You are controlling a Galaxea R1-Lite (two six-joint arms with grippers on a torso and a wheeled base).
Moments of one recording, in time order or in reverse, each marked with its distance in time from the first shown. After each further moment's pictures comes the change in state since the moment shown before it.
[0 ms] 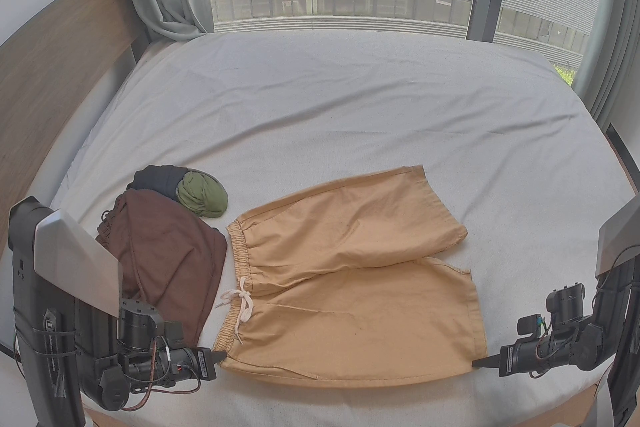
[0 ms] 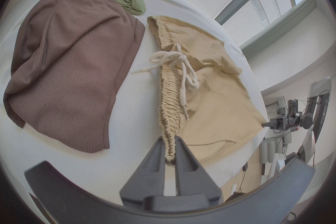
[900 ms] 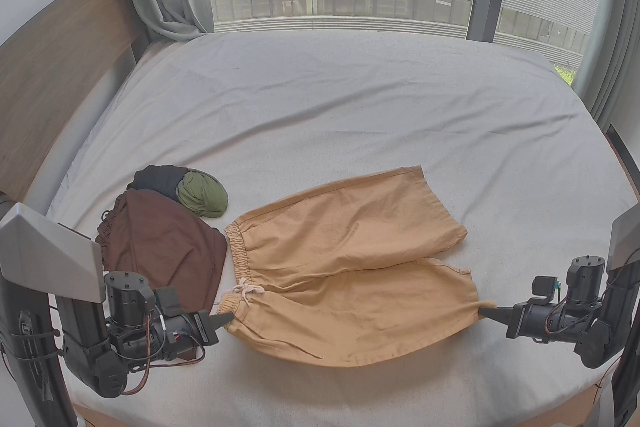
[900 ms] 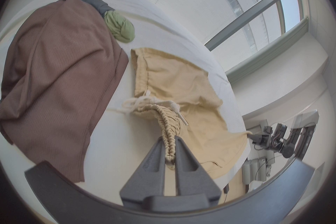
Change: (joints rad) left arm -0.004 -0.135 -0.097 0.000 -0.063 -0.176; right arm -0.002 -0.090 -0.005 -0.330 0.004 0.109
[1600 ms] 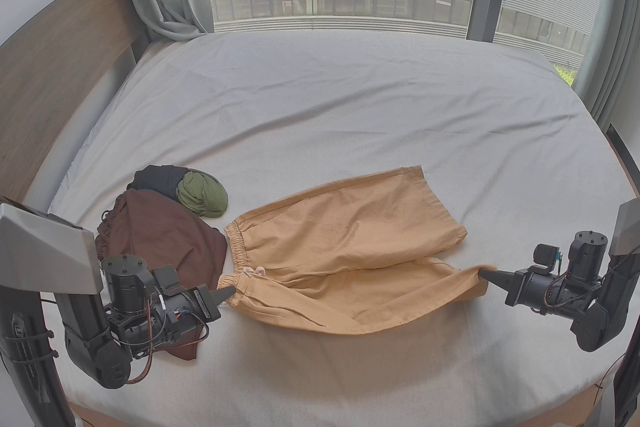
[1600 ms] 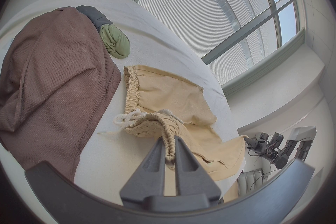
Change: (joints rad) left arm -0.009 -0.043 -0.089 0.000 0.038 -0.091; right arm -0.003 -0.043 -0.155 0.000 -0.004 0.036
